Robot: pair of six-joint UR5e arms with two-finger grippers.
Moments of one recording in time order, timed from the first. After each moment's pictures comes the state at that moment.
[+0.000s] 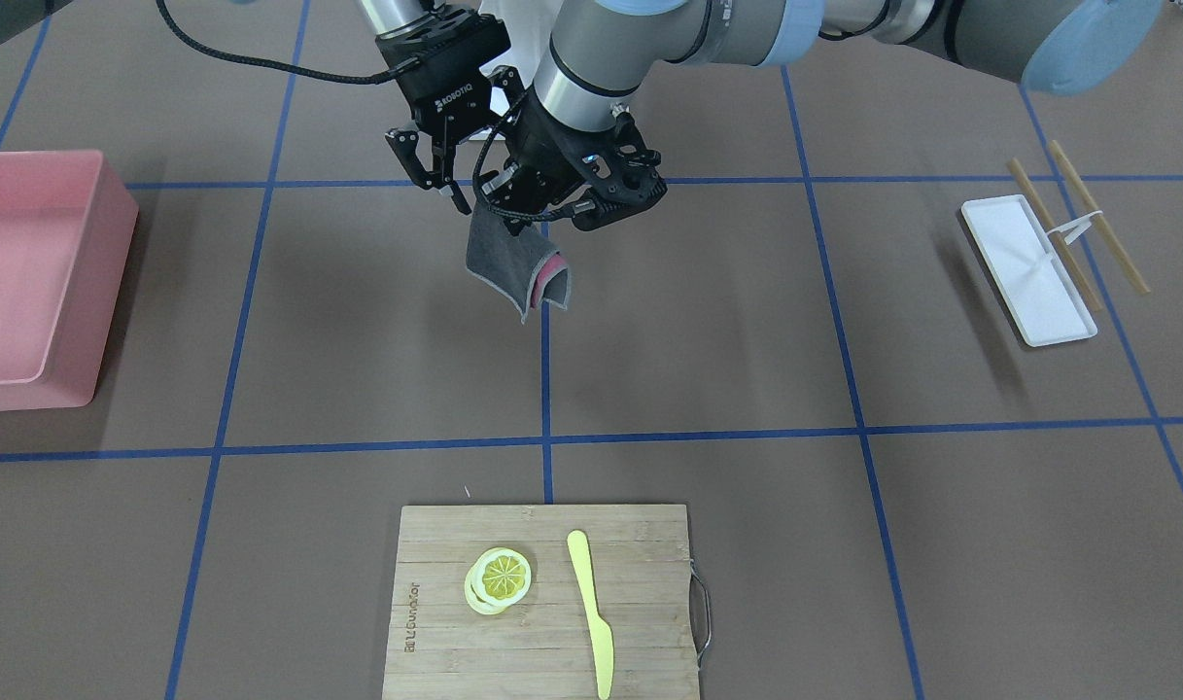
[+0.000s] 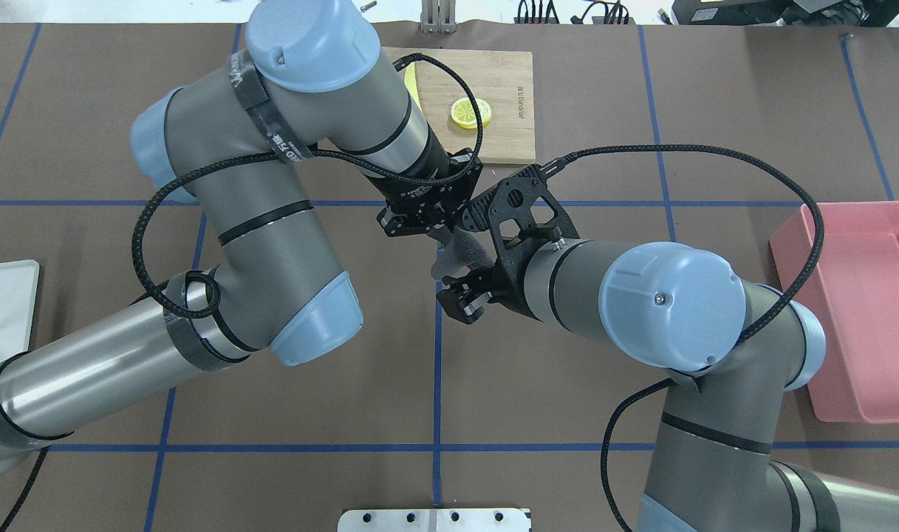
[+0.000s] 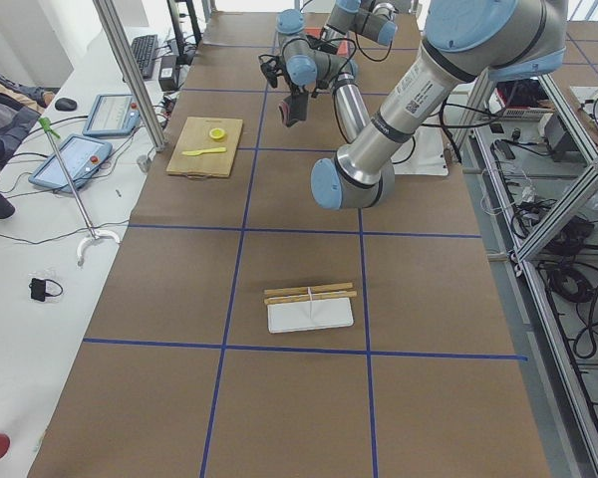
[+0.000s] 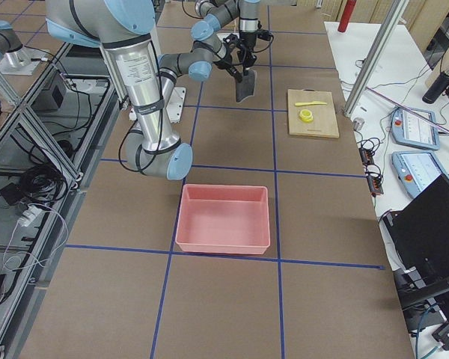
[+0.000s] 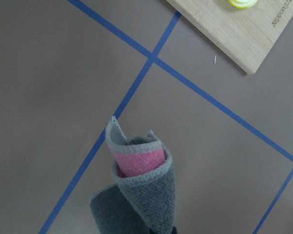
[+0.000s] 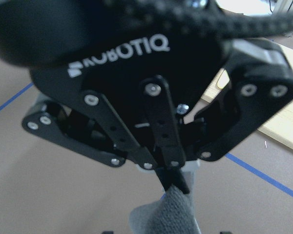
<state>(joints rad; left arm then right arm) -0.63 -2.46 -1.71 -1.62 -2.12 -1.84 0.39 -1.08 2.09 -1.38 1.50 0.70</state>
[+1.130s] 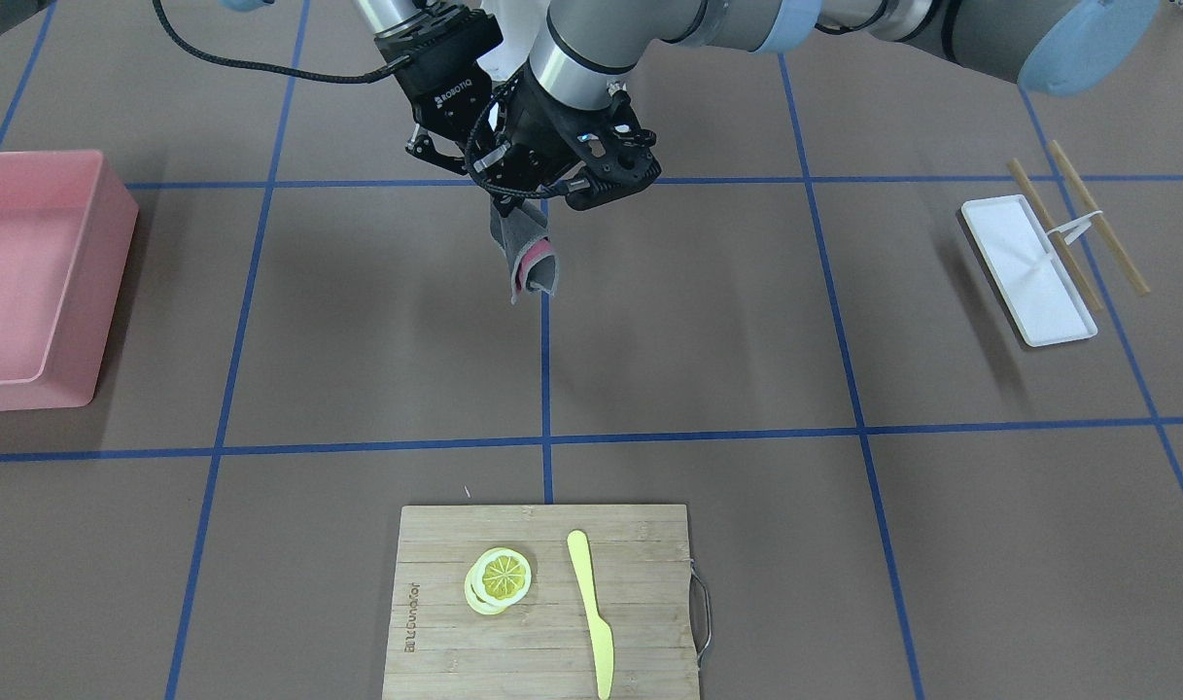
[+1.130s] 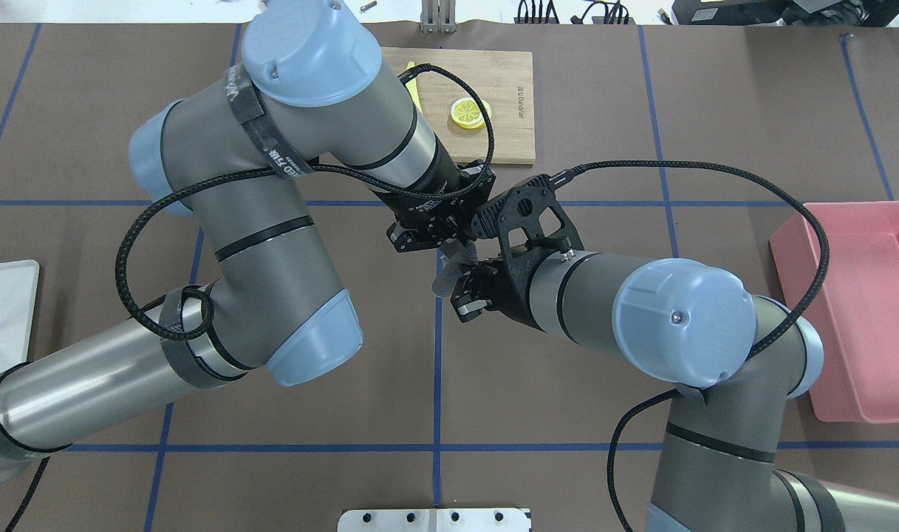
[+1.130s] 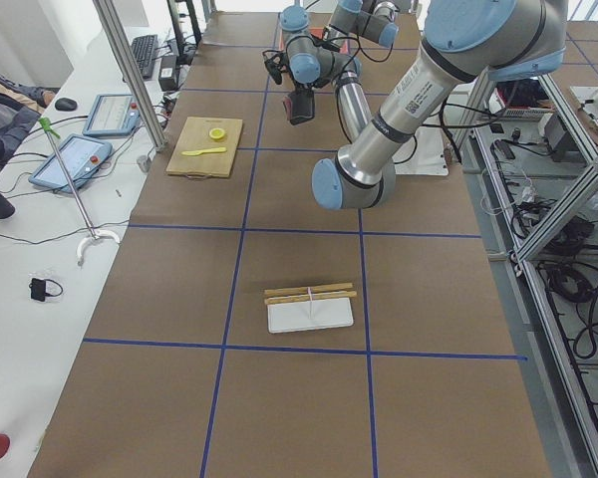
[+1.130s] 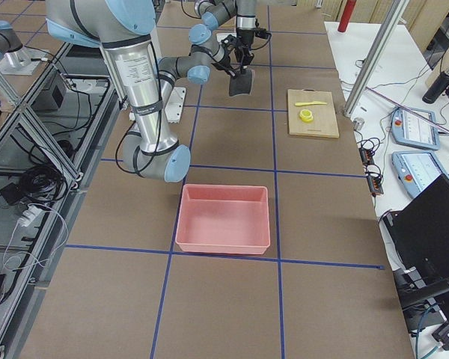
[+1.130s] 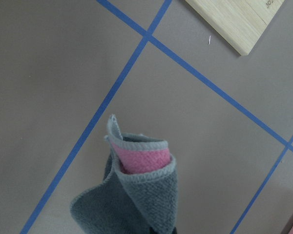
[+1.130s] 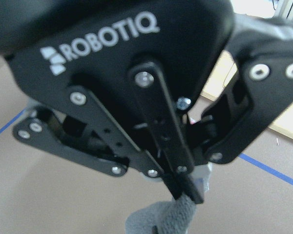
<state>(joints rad) -0.62 -2.45 -1.73 -1.63 -2.13 -1.85 0.38 -1.10 2.09 -1.30 1.49 0.76</state>
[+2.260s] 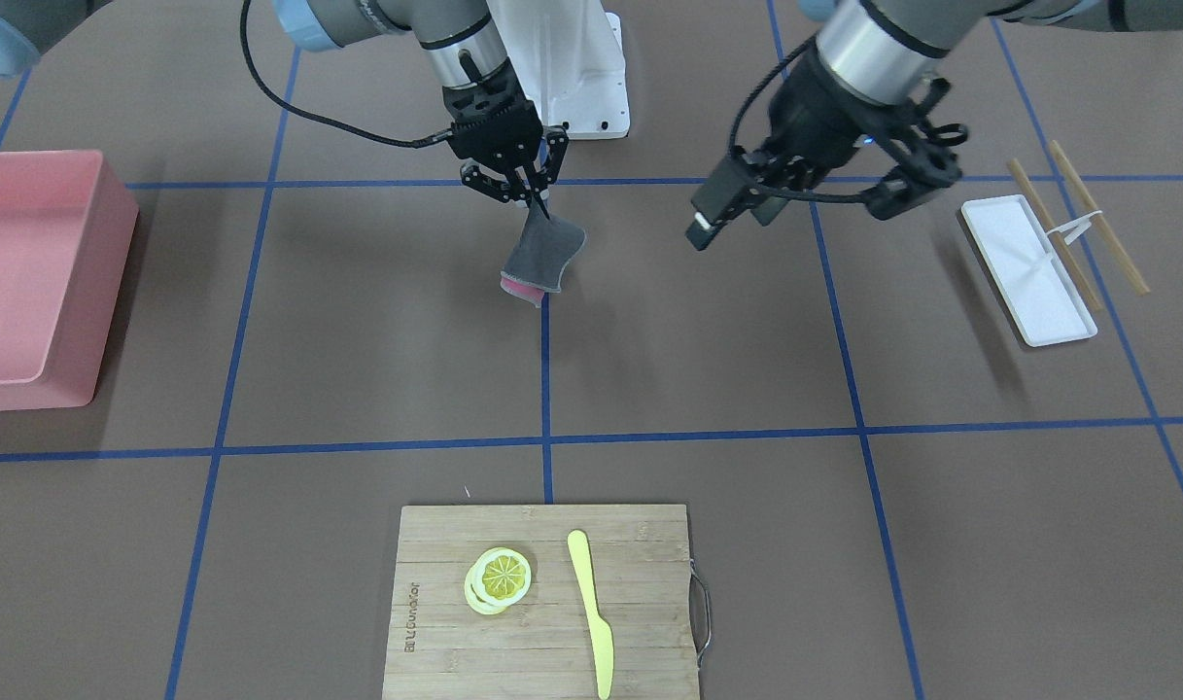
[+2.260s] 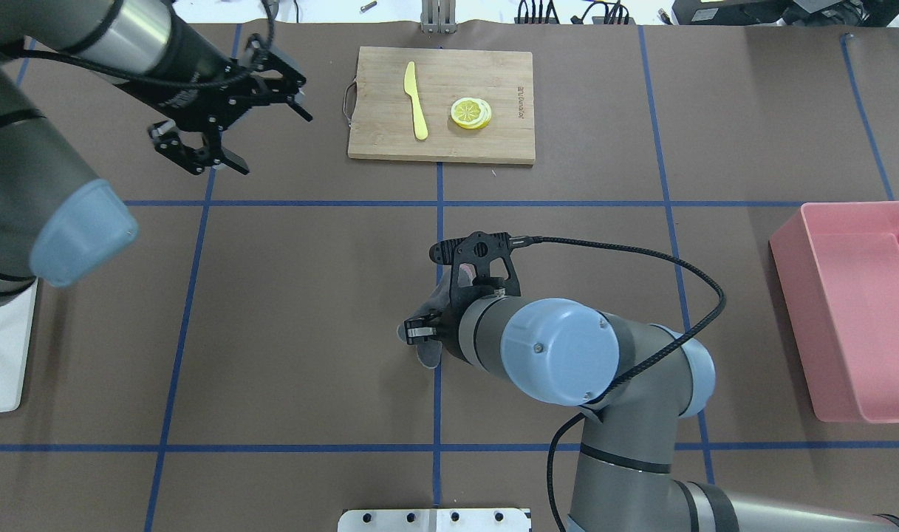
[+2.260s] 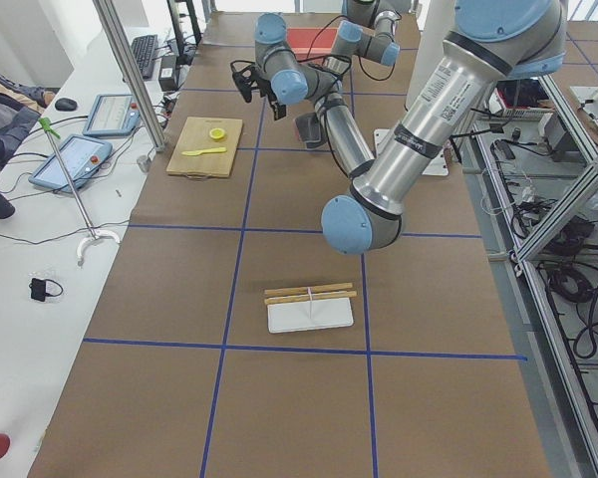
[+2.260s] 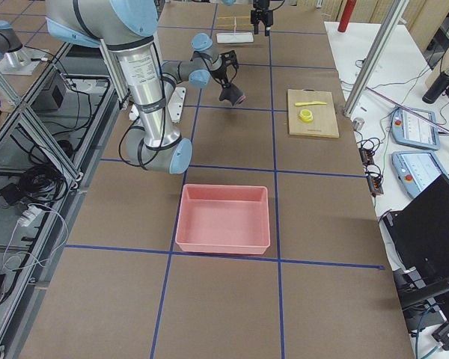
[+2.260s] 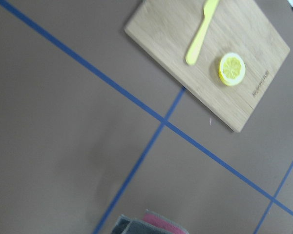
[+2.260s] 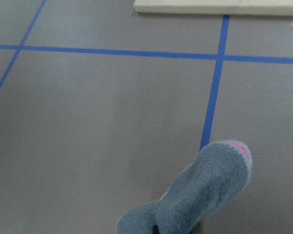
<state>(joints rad) -0.97 -2.14 -1.95 -1.62 -2.31 -1.62 0.29 -1.00 1.87 -1.31 1.51 1.21</state>
